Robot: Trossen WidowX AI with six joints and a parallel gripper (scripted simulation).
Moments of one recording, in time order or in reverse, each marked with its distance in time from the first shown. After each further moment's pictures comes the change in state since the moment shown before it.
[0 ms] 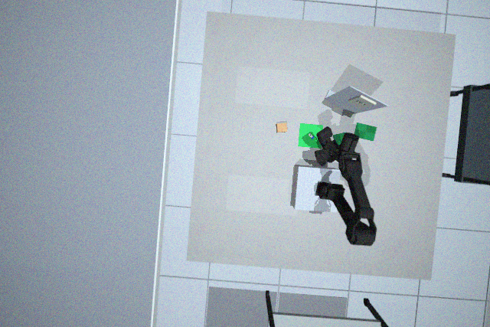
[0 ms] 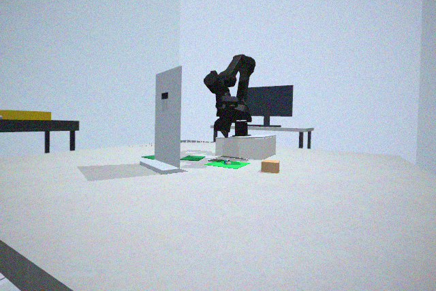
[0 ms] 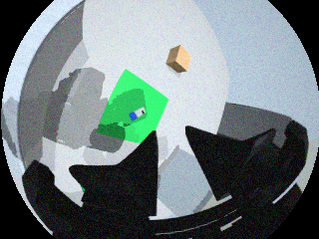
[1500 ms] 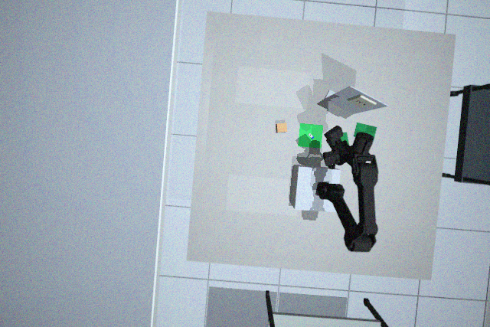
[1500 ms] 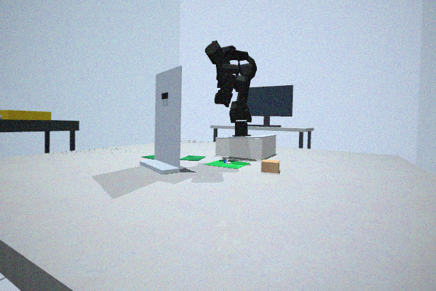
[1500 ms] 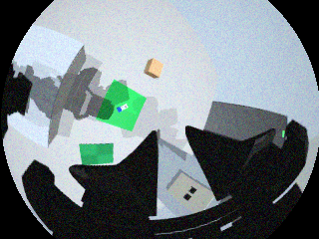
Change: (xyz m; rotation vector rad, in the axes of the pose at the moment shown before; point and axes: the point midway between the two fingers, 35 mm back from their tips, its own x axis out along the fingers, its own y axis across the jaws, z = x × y) arm -0.090 -0.061 0.001 0.000 -0.006 -0.002
